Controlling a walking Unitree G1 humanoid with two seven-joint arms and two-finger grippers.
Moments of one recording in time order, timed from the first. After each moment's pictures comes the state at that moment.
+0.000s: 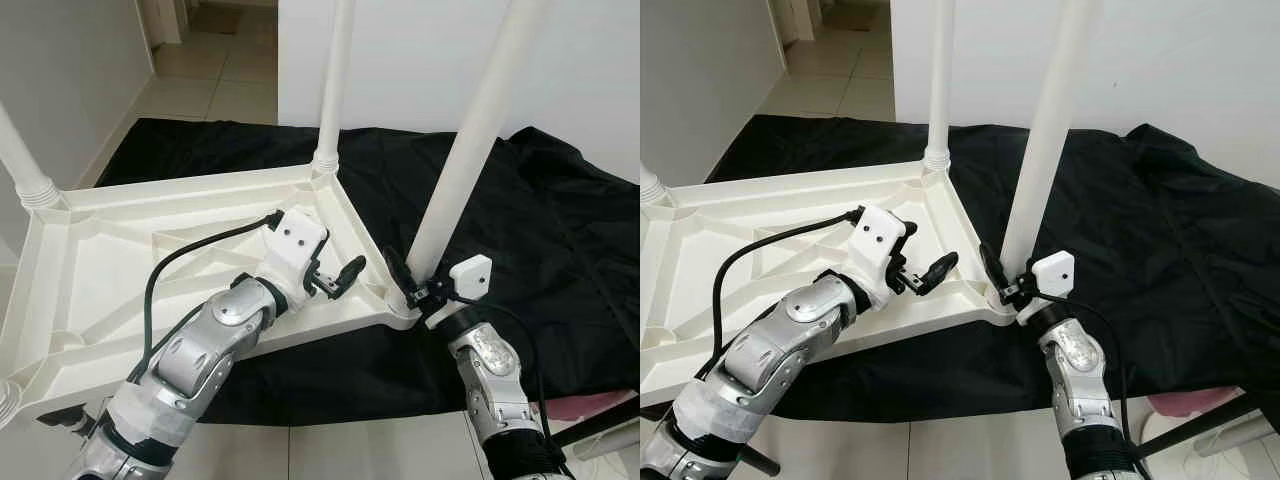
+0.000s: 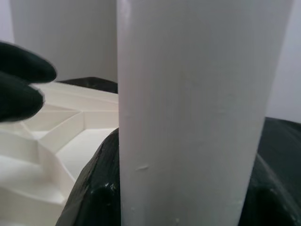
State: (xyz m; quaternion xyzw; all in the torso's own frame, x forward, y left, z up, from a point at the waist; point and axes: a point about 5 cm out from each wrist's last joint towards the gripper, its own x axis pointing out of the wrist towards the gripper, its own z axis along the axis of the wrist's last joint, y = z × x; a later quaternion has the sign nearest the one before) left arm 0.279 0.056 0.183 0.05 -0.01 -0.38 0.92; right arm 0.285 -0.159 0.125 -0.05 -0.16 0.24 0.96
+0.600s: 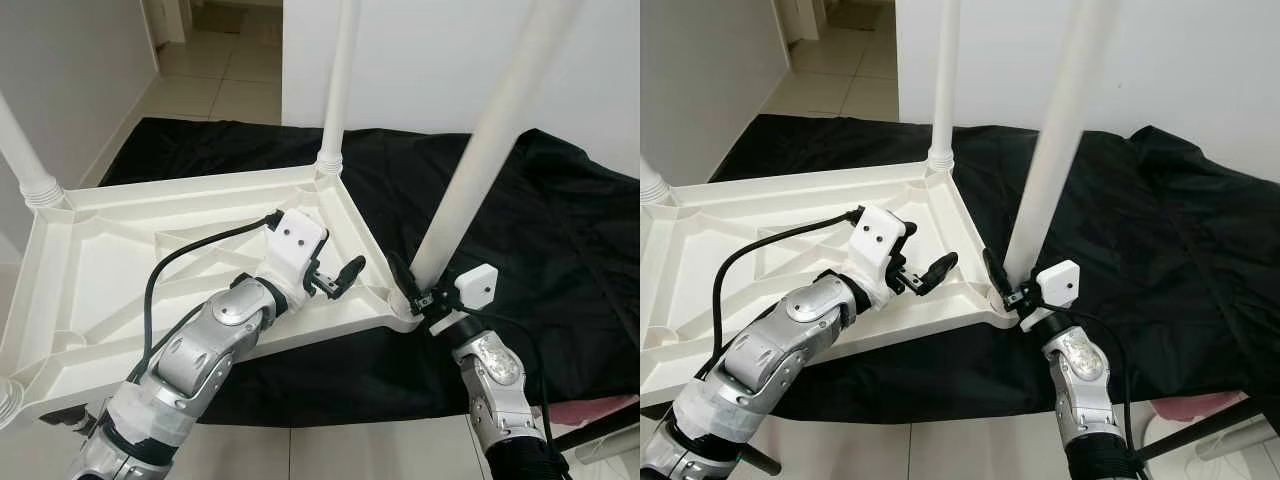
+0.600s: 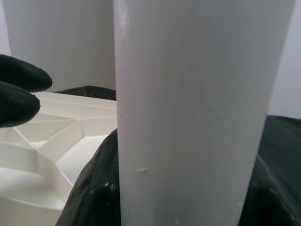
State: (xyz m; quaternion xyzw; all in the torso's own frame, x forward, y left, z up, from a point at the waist) left arm 0.279 0.056 0.184 0.05 -0.01 -0.38 0.92; right arm 0.284 -0.162 0.118 0.00 -0.15 0.23 0.96
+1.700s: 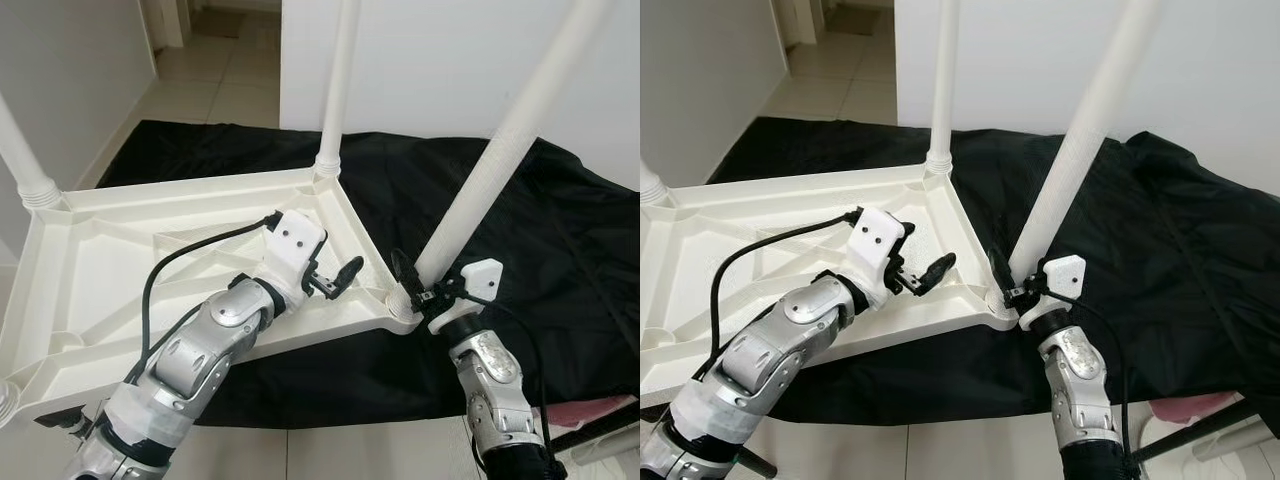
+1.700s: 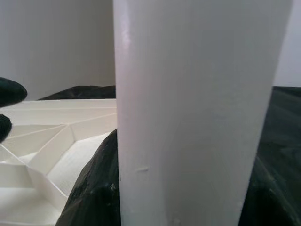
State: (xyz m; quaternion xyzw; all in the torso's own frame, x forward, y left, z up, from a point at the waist) left arm 0.279 0.058 0.185 0.06 -0.02 -0.38 0.92; right arm 0.281 -0.160 0.134 0.05 -0.14 0.19 0.97
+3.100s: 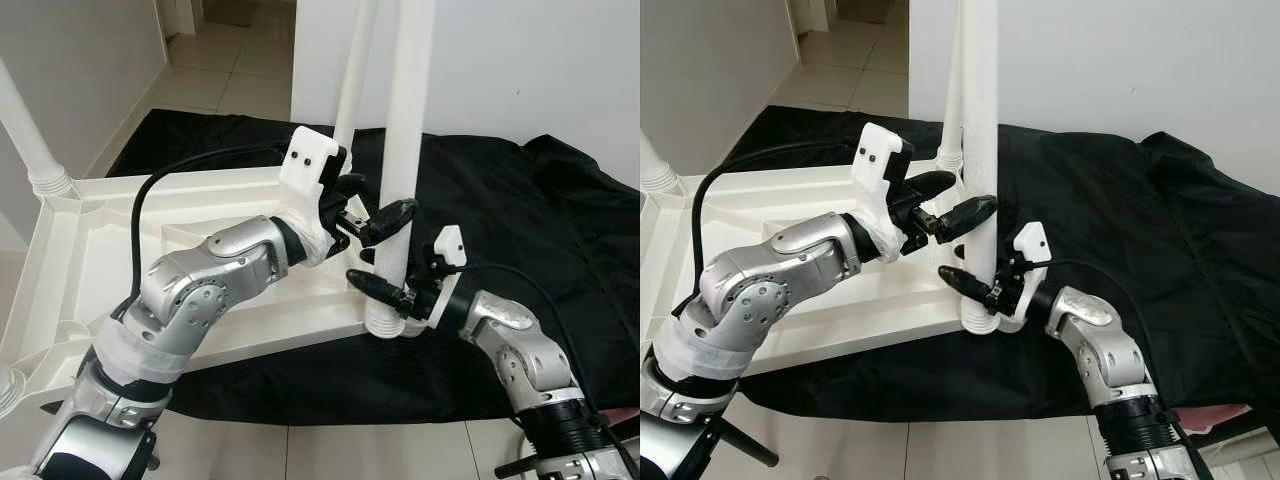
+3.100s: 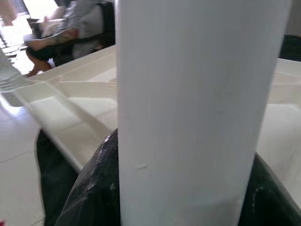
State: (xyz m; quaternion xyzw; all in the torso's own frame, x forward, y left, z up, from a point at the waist) left arm 0.274 0.036 0.267 -0.10 -0.01 -0.53 0.84; right arm 0.283 -0.132 0.161 0.00 -0.01 0.52 0.86
